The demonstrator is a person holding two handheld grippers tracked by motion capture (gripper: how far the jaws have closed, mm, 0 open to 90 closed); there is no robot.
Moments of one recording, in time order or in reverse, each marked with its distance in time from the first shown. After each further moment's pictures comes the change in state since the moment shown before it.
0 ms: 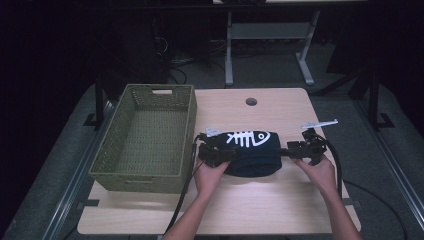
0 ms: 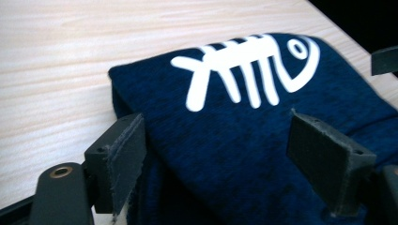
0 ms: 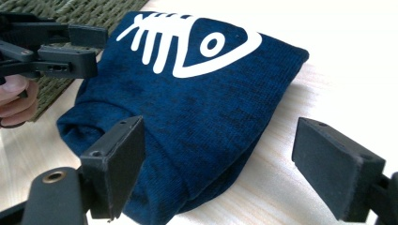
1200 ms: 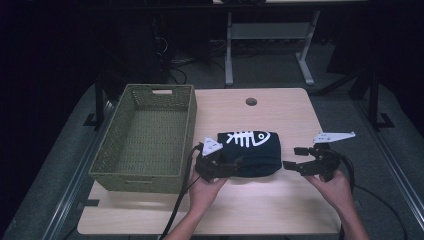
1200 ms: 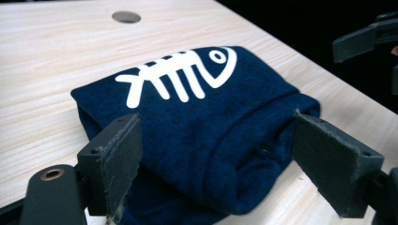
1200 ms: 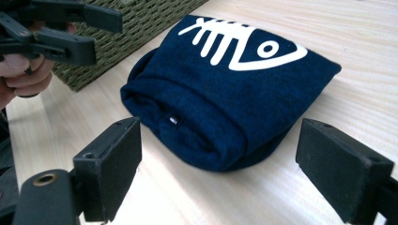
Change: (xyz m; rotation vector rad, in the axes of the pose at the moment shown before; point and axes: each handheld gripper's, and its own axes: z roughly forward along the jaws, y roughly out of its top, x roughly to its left) left arm -0.027 -0.015 -0.050 -0.125 -0.109 0.147; right arm 0.039 -0.025 -0.044 -0.075 0.025 -0.189
